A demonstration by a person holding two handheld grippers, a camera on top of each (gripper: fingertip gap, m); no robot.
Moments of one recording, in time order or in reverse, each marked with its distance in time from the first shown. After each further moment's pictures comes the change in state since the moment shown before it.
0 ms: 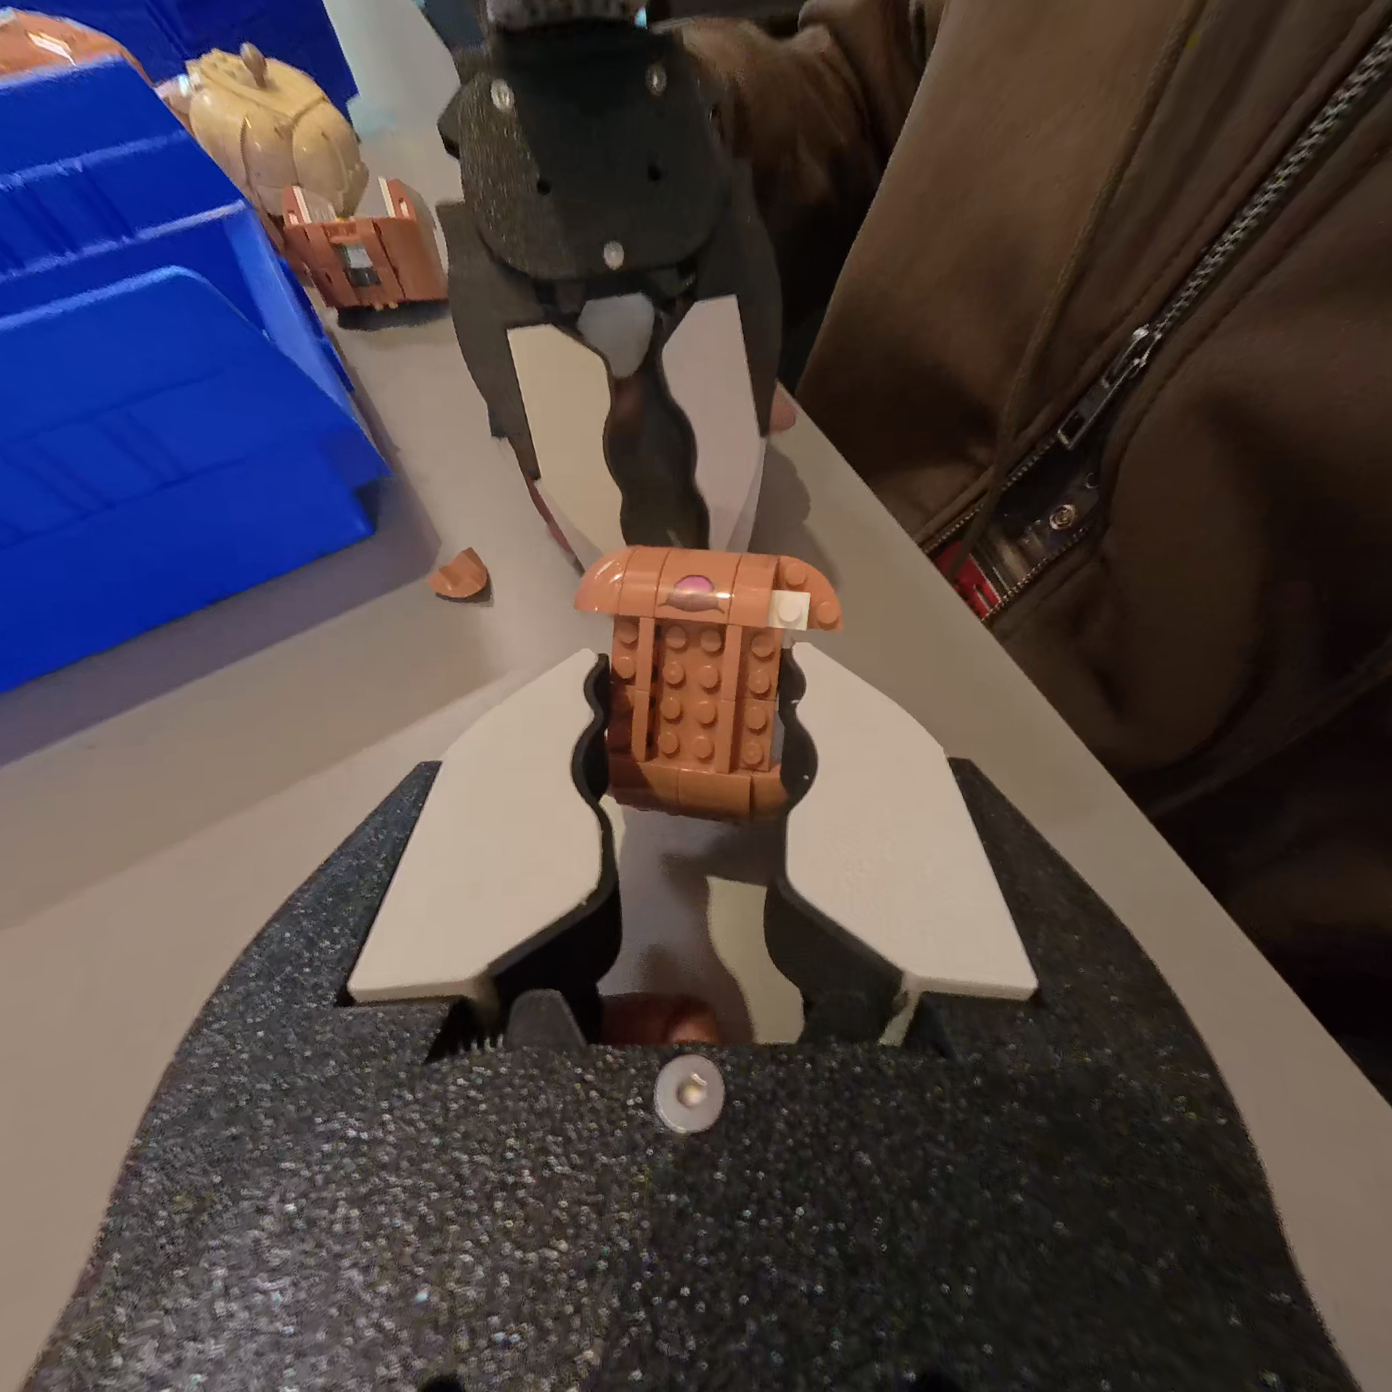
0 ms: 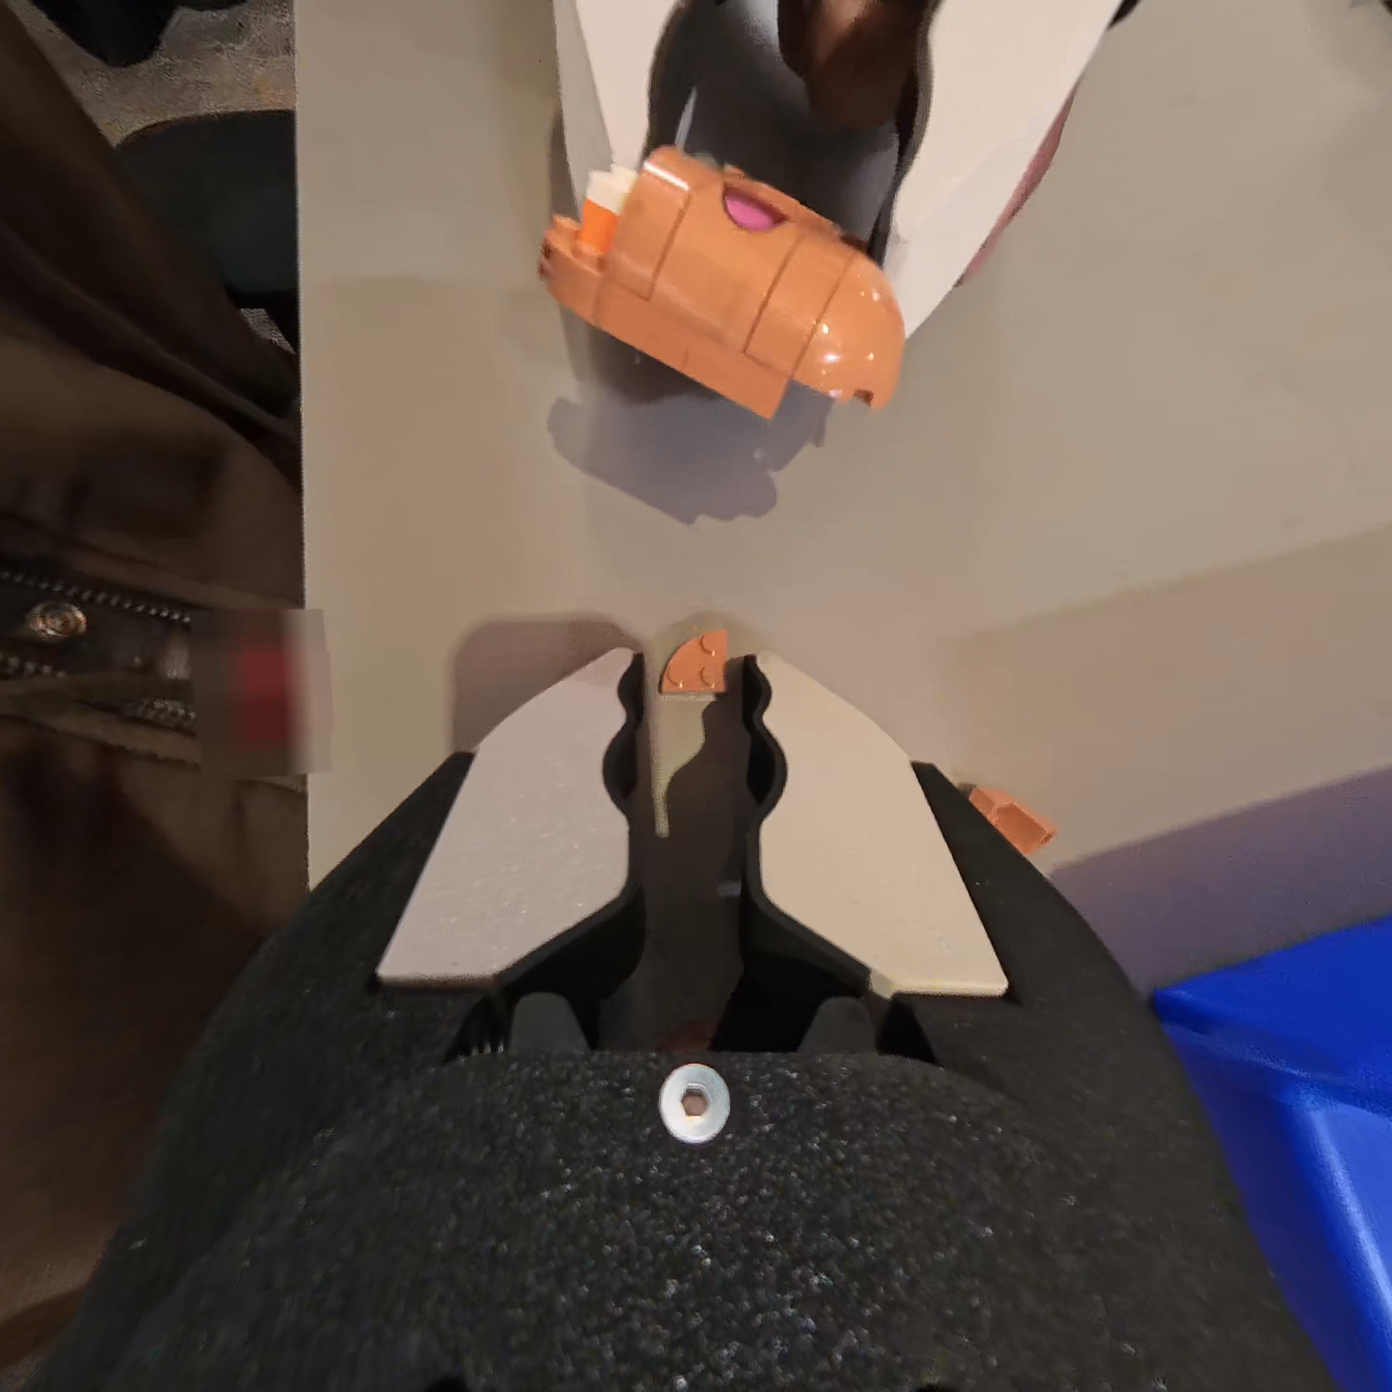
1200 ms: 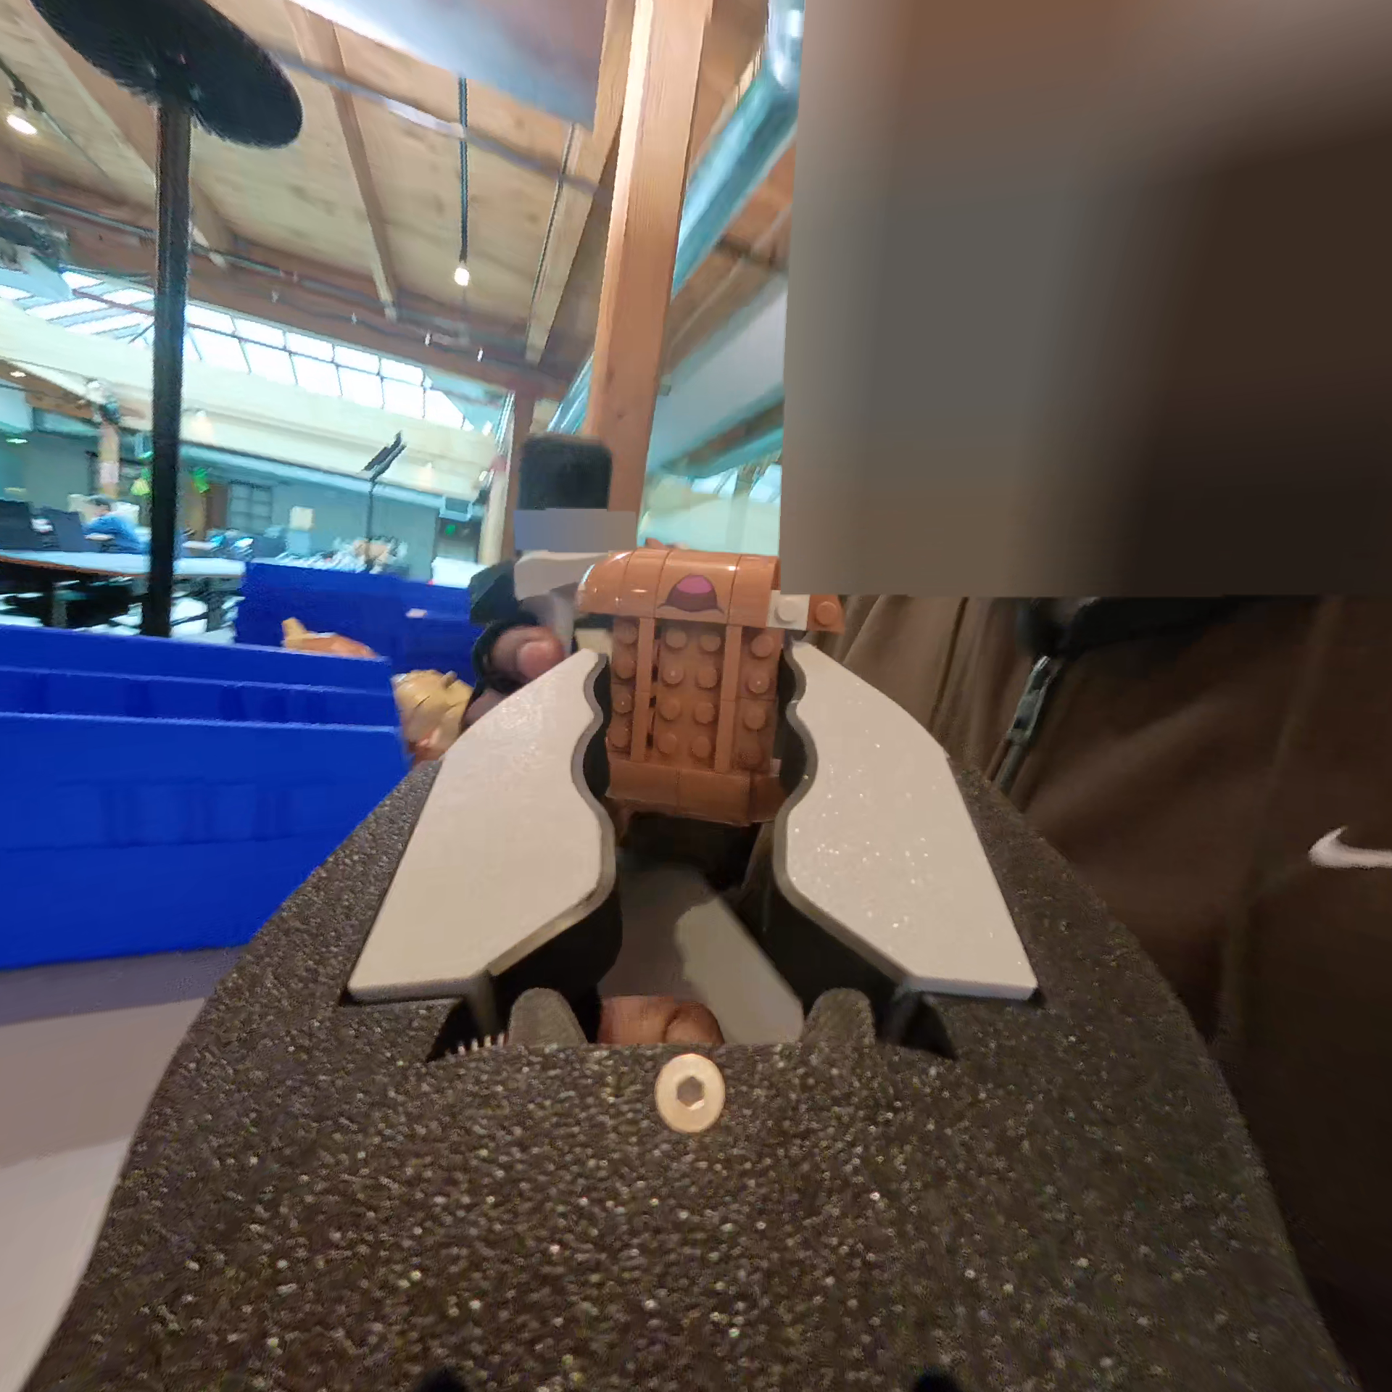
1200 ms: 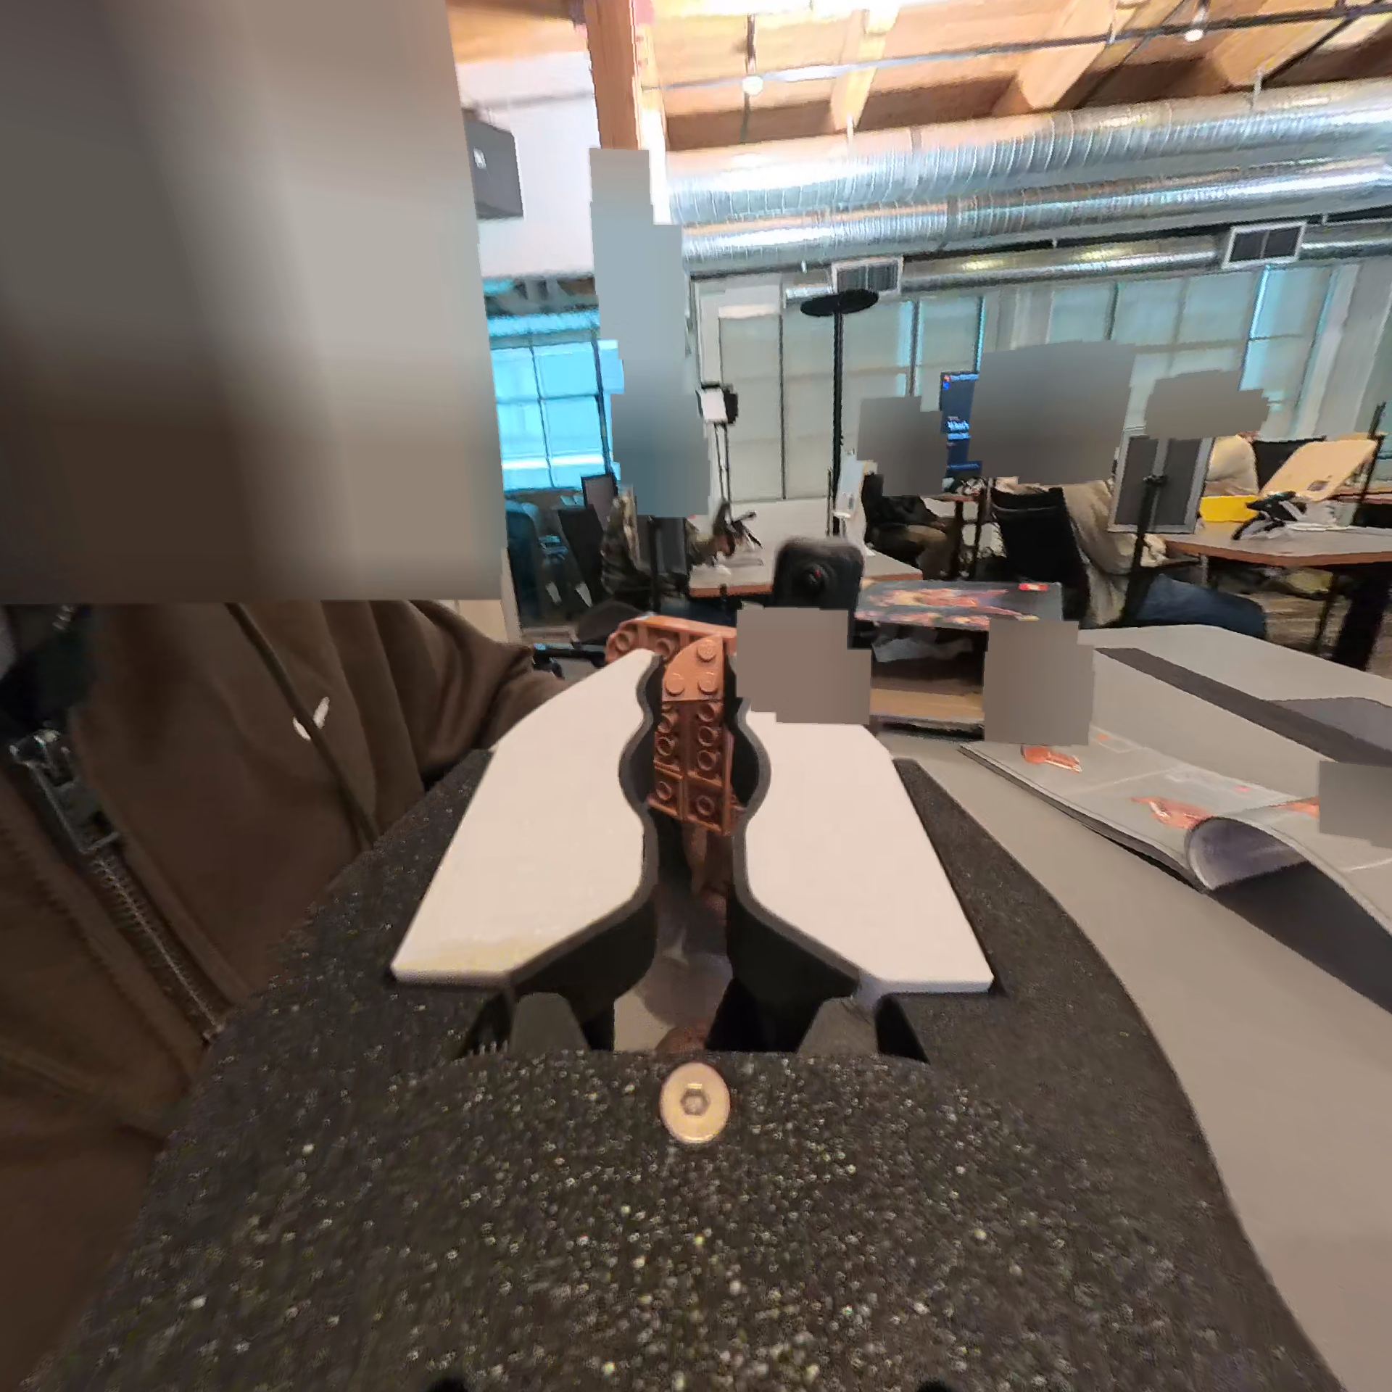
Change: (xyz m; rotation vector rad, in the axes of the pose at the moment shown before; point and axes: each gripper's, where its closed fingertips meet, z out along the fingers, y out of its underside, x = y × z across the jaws) left arm -0.006 -0.099 -0.064 0.921 -0.035 -0.228; right arm 0.025 -0.156 -0.108 1.055 -0.220 0.076
